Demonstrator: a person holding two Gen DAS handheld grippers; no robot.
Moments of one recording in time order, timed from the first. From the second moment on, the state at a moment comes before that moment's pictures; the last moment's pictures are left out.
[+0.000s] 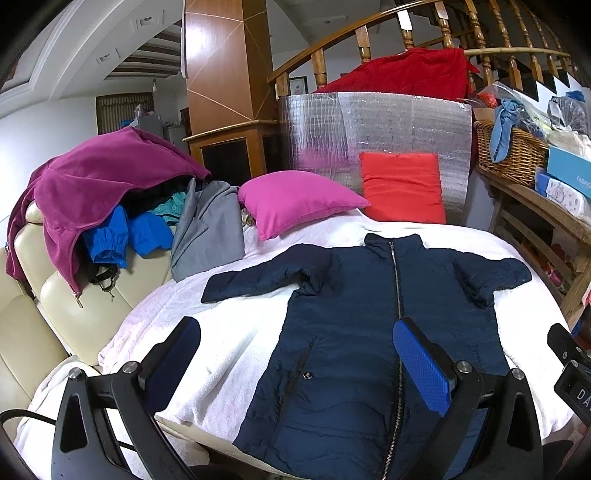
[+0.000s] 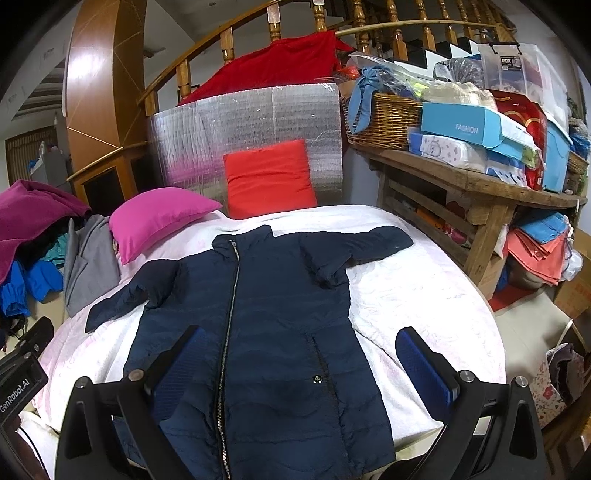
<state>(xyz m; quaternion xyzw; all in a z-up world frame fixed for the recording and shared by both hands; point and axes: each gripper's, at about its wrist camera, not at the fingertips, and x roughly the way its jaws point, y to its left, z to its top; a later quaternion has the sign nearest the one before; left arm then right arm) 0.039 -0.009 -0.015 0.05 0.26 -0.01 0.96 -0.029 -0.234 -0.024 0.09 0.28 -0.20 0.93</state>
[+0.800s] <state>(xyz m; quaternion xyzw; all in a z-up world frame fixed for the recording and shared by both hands) 0.053 -0.011 -0.022 0.05 0.27 -0.01 0.96 -0.007 -0.238 -0.036 0.07 0.29 -0.21 0.93</state>
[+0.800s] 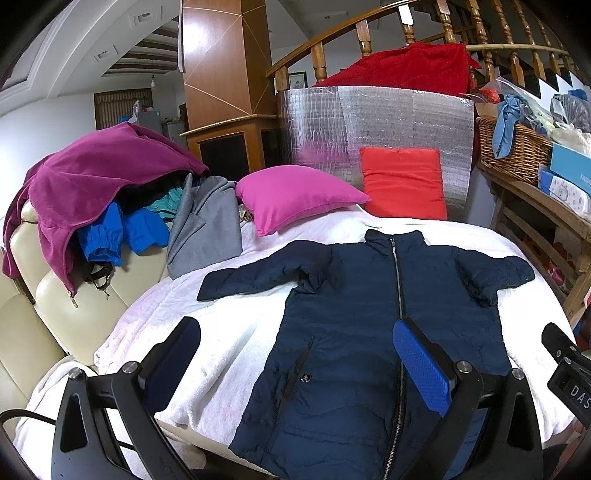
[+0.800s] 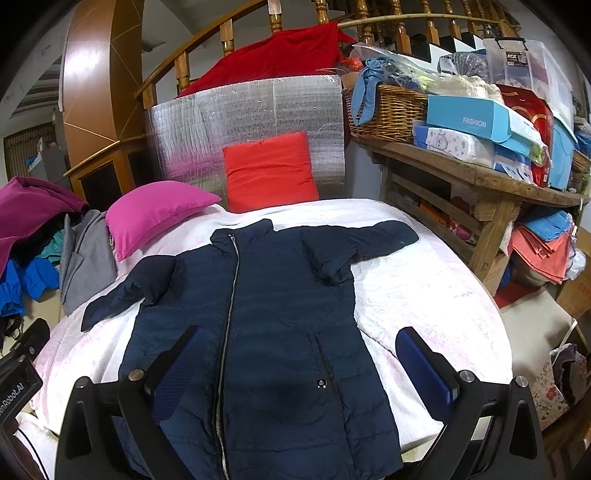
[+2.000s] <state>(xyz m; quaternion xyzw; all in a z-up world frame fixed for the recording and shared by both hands) 0.261 -0.096 -0.204 0.04 0.45 -0.04 0.89 0.139 -0.520 -0.144 0.37 0.28 -0.13 0.88</state>
